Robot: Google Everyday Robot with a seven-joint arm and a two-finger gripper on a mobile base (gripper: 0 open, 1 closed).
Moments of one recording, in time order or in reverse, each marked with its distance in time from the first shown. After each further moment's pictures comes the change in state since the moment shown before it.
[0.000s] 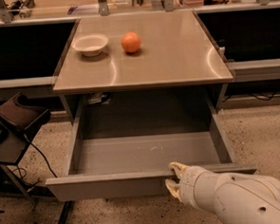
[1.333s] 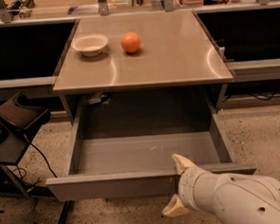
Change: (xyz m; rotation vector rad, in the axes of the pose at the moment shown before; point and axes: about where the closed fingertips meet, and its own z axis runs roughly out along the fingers) arm 0.000 0.000 0.000 0.000 0.000 0.000
